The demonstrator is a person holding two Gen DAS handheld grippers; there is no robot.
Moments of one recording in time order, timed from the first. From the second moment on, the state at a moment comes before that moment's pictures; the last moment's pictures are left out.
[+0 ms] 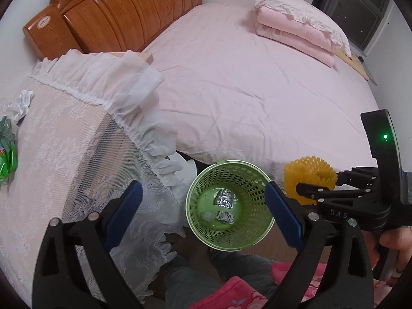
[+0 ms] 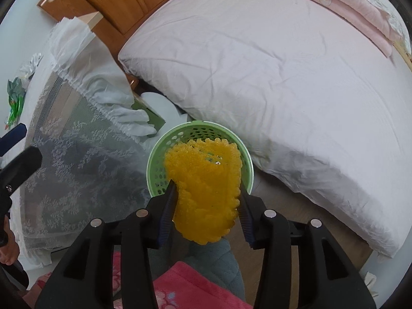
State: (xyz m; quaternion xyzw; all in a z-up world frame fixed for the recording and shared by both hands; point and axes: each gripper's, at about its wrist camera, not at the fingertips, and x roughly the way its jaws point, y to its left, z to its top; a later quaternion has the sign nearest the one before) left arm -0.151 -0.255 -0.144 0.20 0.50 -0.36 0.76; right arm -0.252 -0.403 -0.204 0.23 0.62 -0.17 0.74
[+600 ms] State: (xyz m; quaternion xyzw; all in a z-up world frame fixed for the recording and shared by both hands) left arm -0.144 -0.225 -0.120 0.18 0.48 -0.34 0.79; right arm -0.238 -0.406 -0.174 0.23 0.58 -0.21 0.75
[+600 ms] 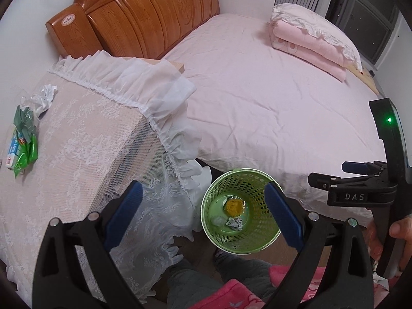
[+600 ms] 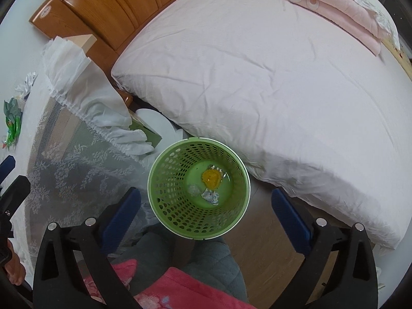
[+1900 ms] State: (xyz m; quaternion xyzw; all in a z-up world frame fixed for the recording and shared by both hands) left arm -0.018 0.025 -0.079 0.03 0.47 -0.14 0.87; right arm -0.063 -0.207 -0.072 0.09 0.52 -0.03 0.85
